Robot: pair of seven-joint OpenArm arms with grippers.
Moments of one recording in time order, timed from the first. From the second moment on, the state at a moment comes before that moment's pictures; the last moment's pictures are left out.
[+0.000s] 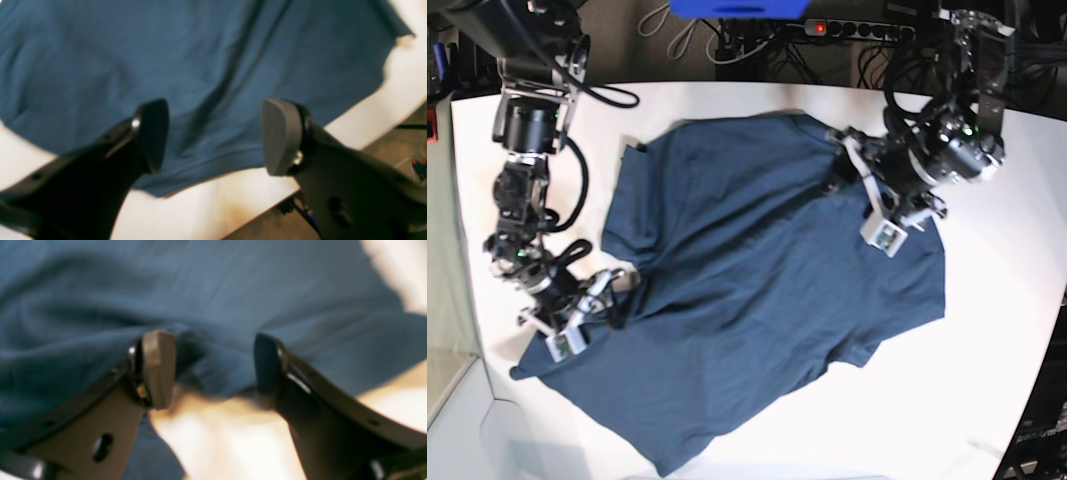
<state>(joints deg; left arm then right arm) 10.0 -18.6 2.3 113.0 -26.4 -20.5 61.5 18.4 8.8 15.3 68.9 -7.6 39.8 -19.5</state>
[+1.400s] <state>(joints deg) -6.8 -22.6 1.4 53.7 -35.0 -23.6 18.9 2.5 7.5 9.4 68.9 -2.6 42.0 -17.5</state>
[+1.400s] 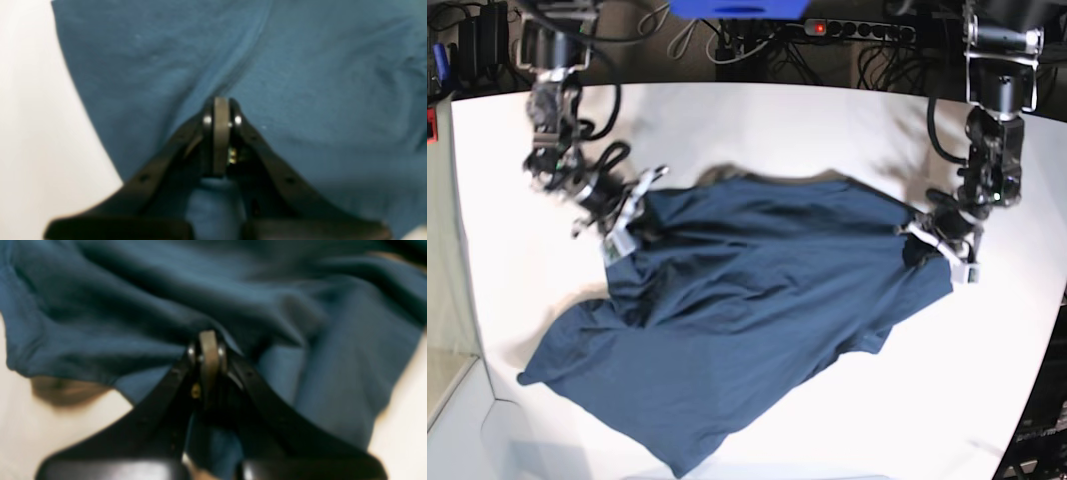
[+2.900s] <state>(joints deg) -44.9 1.9 9.8 28.5 -15.3 -19.2 24.9 -17.8 -8.8 13.0 107.4 -7.5 39.8 -31.0</state>
